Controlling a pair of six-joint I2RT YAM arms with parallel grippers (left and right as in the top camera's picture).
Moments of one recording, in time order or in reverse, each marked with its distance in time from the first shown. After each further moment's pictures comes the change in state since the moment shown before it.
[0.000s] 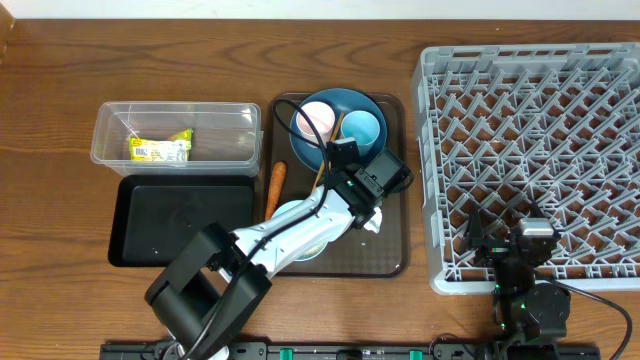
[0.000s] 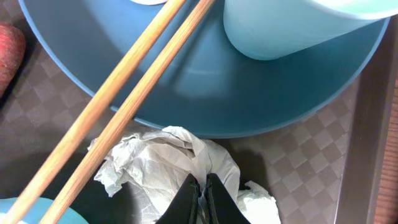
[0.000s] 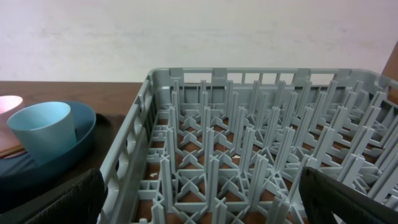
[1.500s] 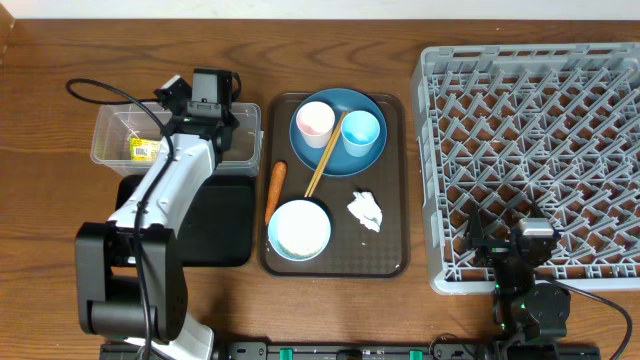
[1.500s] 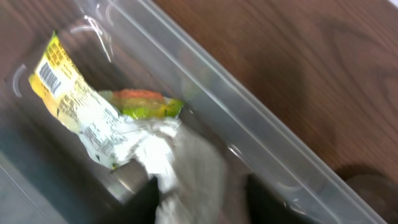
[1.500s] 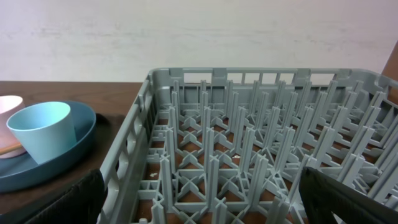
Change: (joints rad) left arm 0.739 -0.094 0.000 0.105 -0.021 0.218; right arm 0.000 0.000 0.000 0.000 0.000 0.000
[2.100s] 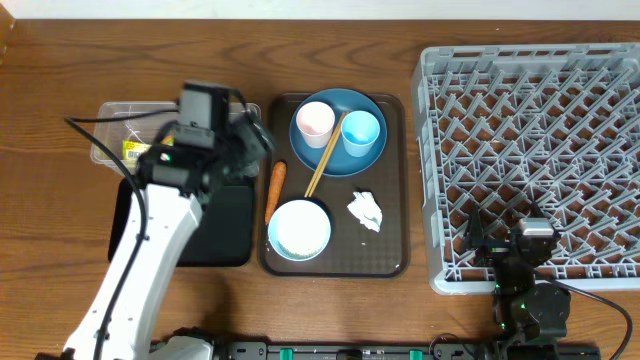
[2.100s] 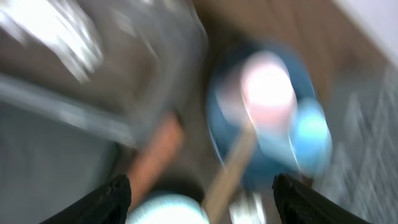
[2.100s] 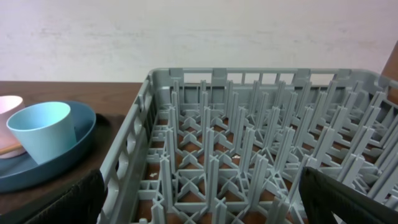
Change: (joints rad) left arm -0.147 -0.384 0.000 -0.375 0.559 0.035; right arm 0.000 0.000 0.000 0.000 0.000 0.000
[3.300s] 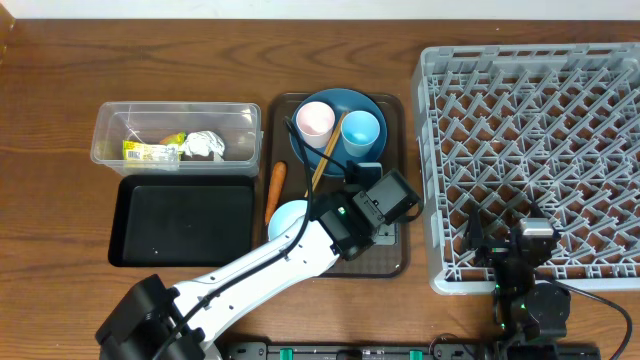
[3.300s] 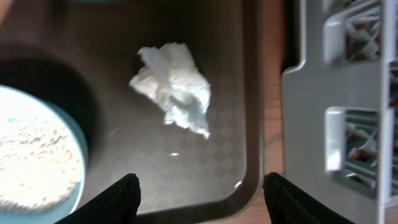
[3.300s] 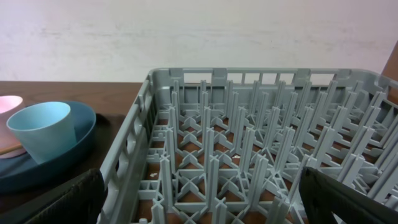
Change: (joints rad) left arm -0.712 0.246 0.000 0.092 -0.277 -0.166; right arm 0.000 0.000 0.000 0.000 0.000 0.000
